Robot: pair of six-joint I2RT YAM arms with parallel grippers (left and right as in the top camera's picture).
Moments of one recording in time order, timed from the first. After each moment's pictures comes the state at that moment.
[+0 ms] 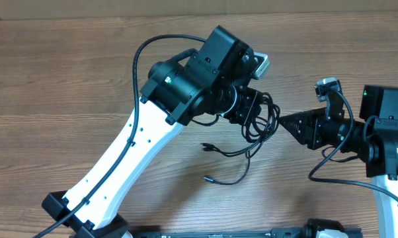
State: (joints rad) left arm -0.73 1.73 2.04 -1.26 0.46 -0.33; right arm -0.10 1.07 1.17 -1.07 -0.72 -0.12
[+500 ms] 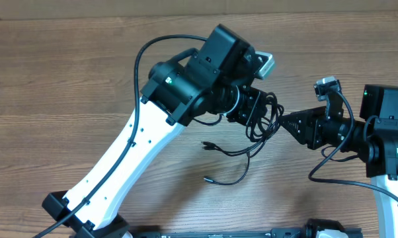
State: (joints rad) left arm -0.73 1.73 2.04 -1.22 0.52 -0.33; right arm -0.10 1.07 1.17 -1.06 -0.75 -0.13
